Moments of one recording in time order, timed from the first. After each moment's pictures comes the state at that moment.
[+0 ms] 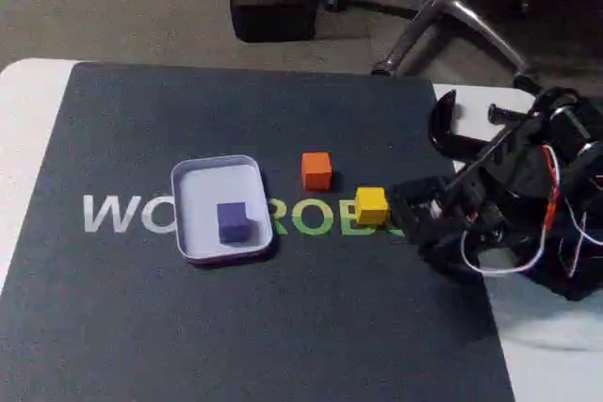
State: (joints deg) arm -1.1 189.5 182.0 73.7 -101.1
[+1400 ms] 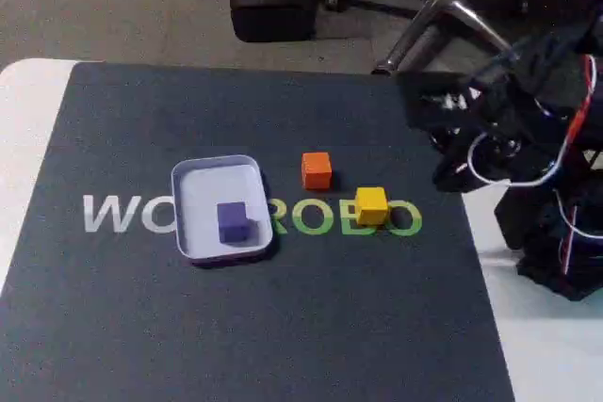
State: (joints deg) arm 7.3 161.4 143.1 85.2 -94.4
